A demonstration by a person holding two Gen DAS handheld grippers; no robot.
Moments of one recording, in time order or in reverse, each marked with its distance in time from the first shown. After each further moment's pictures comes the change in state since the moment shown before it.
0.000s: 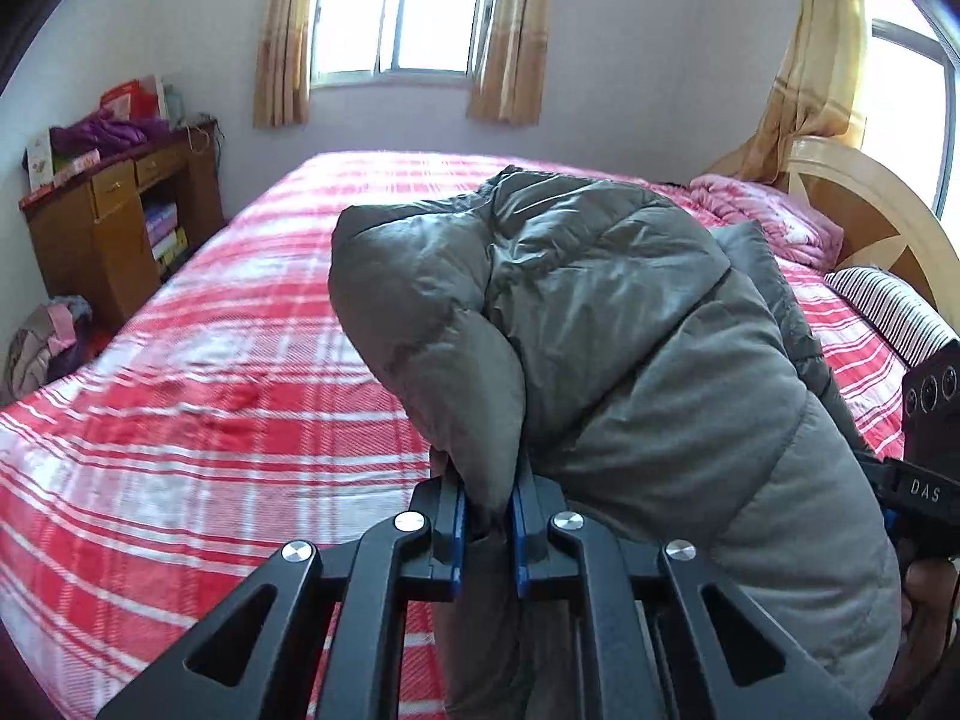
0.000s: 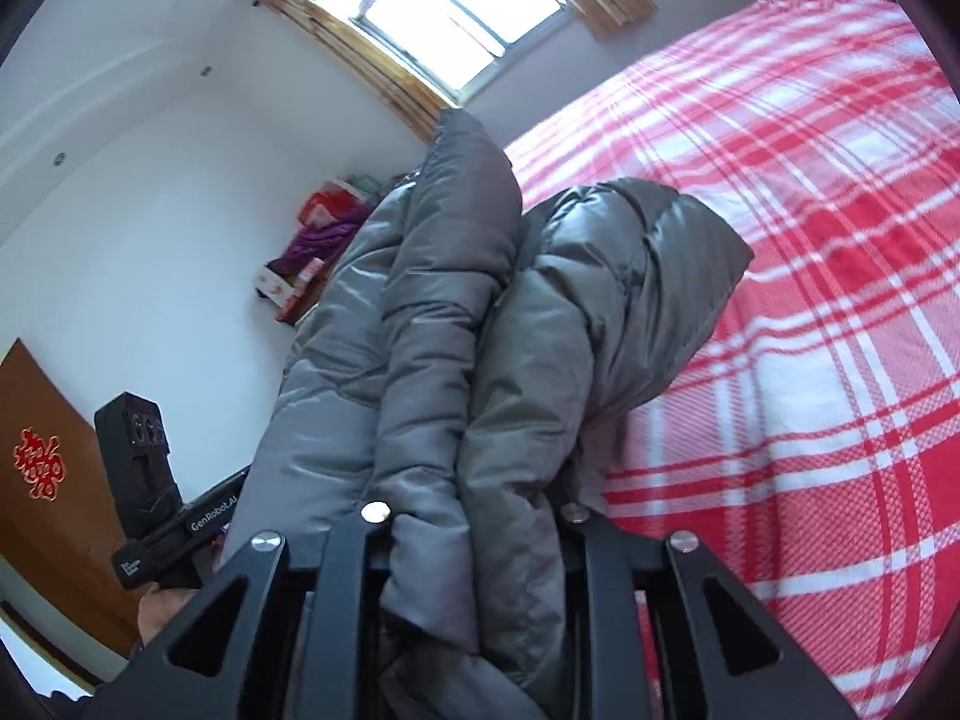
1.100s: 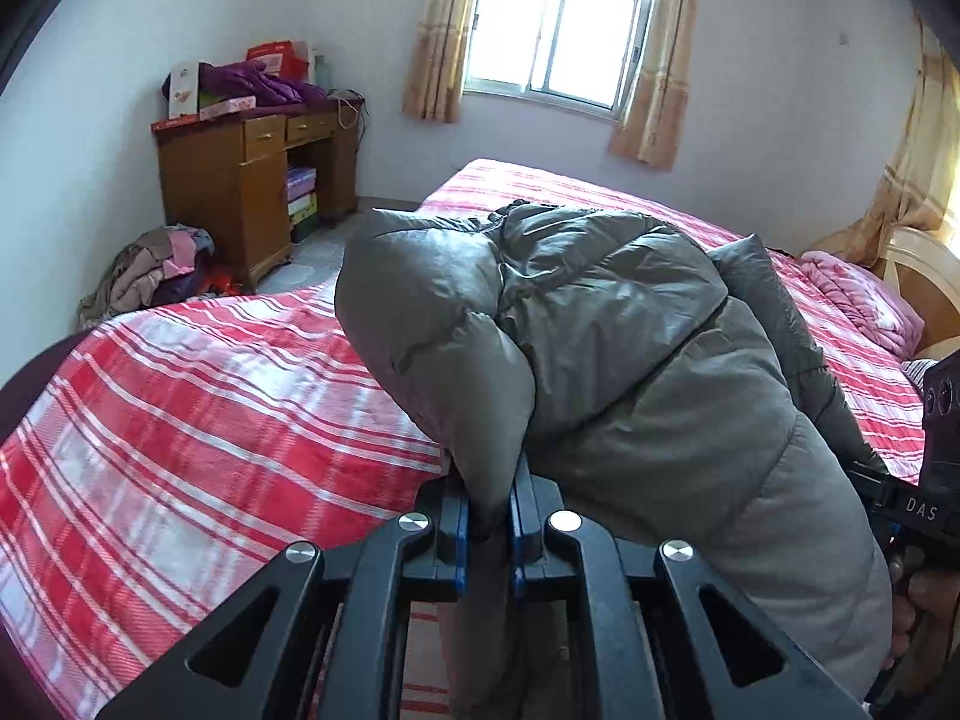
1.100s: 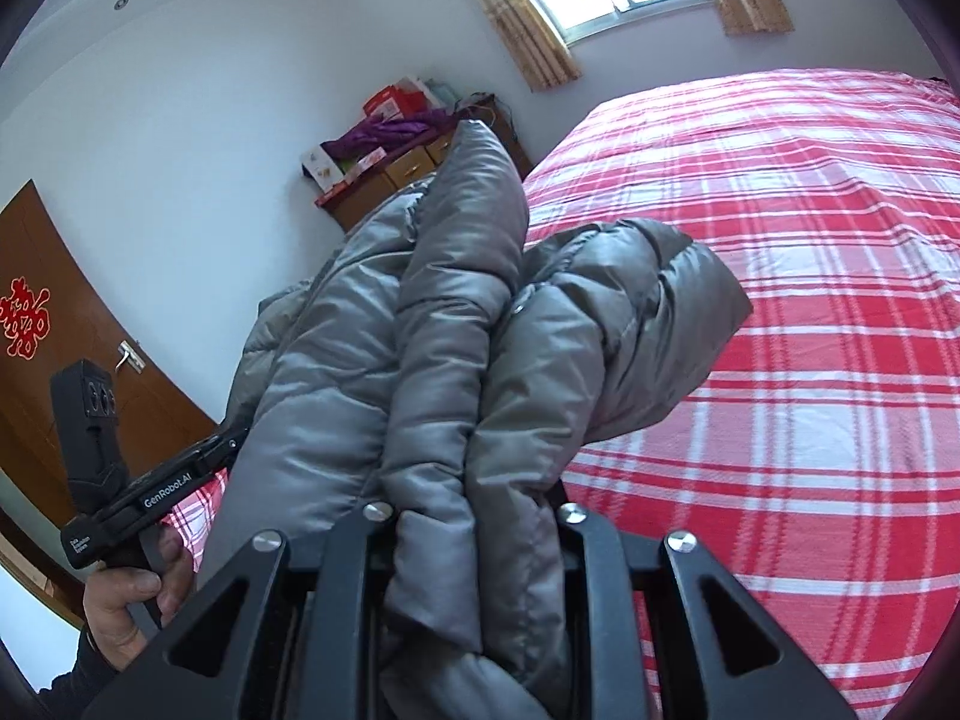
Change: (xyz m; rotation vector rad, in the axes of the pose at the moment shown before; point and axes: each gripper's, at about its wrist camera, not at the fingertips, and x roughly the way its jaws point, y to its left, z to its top) left arm -0.087 0.181 -0.059 -0.213 -0.050 0.200; right arm 0.133 0.134 -0.039 -0.267 0.181 0.001
